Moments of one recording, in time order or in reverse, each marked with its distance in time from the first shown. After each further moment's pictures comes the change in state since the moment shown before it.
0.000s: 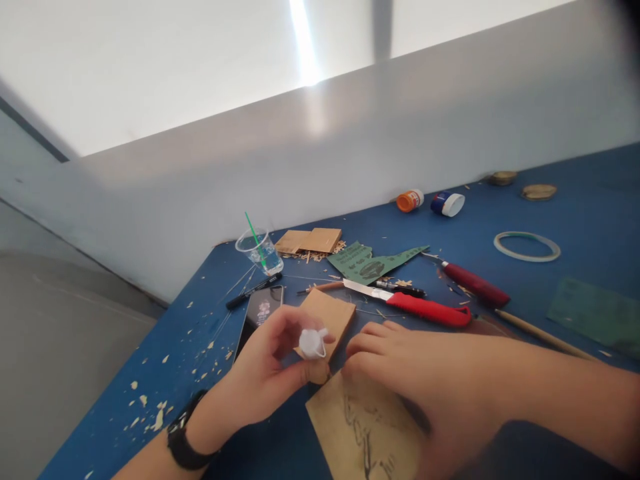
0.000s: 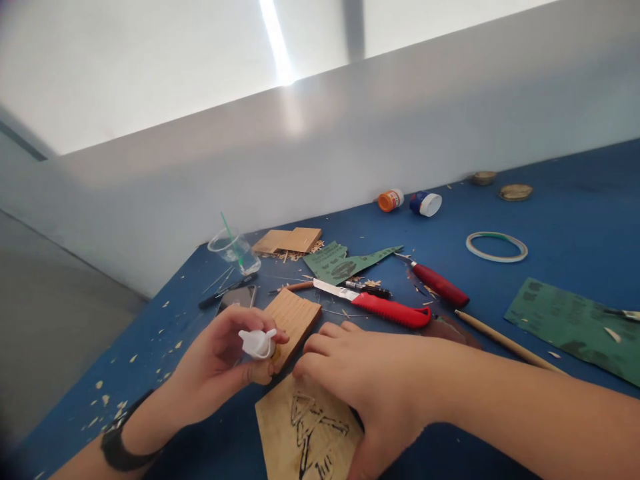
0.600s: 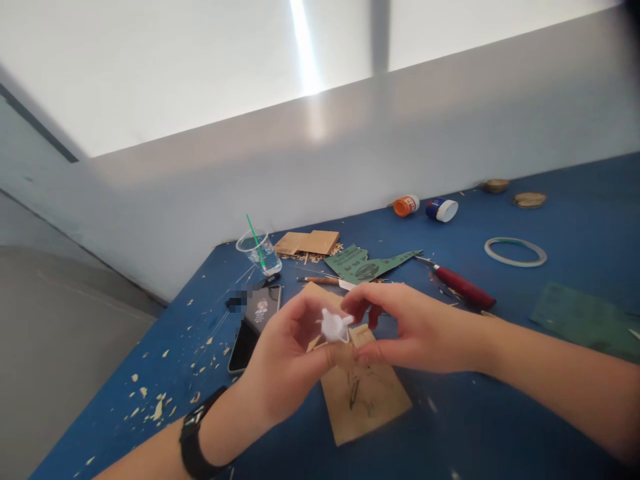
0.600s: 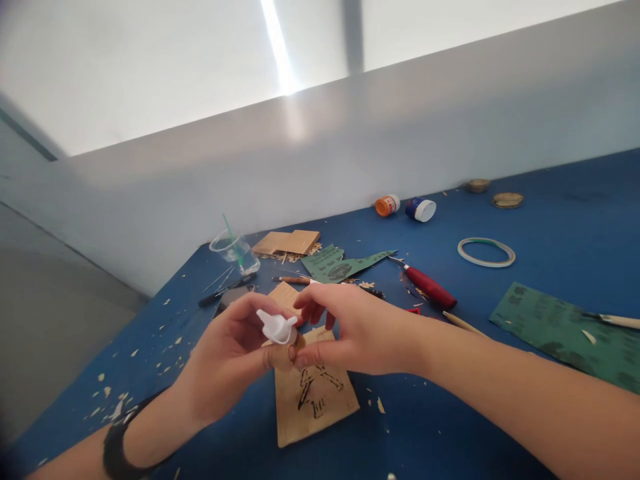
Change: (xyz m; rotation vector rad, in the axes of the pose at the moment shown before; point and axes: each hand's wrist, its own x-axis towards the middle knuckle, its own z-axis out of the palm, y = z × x) left_hand 0.027 0.031 0.050 -0.180 0.190 -0.115; right_hand 0.000 0.001 -0.024 0.245 0.408 0.189
